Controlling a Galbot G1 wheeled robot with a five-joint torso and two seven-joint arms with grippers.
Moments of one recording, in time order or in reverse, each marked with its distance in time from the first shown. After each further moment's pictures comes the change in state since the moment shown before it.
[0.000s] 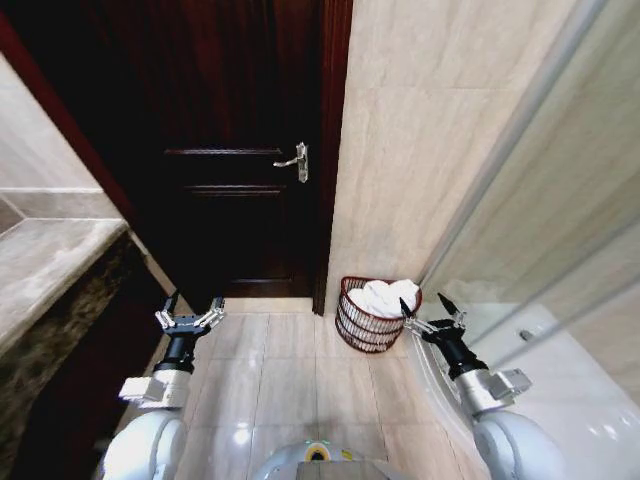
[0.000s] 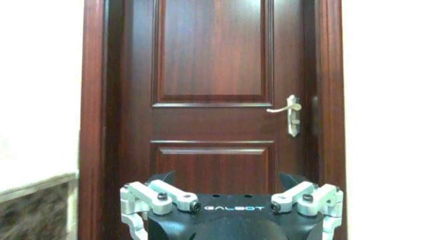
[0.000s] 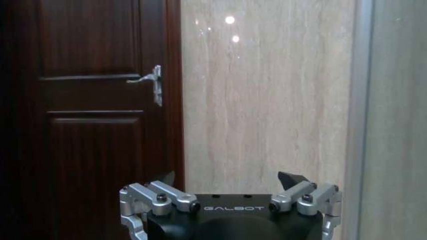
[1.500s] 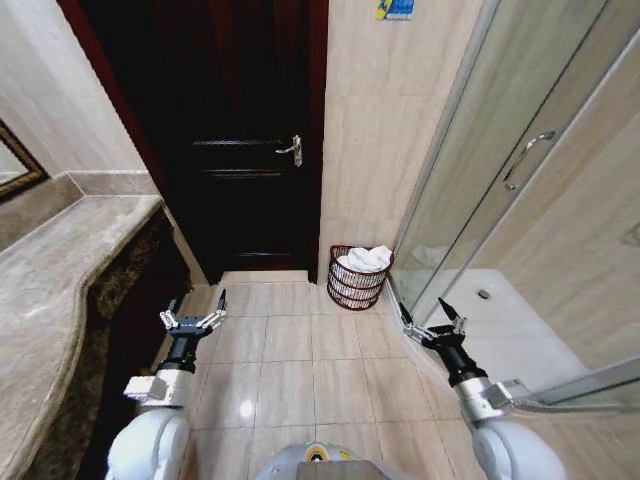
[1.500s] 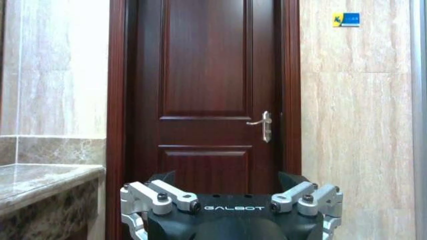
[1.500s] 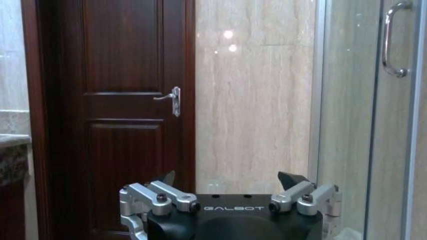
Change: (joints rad) left arm -0.022 0.023 -0.001 0.056 -0.022 -0.021 0.020; right arm -0.017 0.033 -0.004 -0.012 -0.036 0.052 -0.024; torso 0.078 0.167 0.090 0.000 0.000
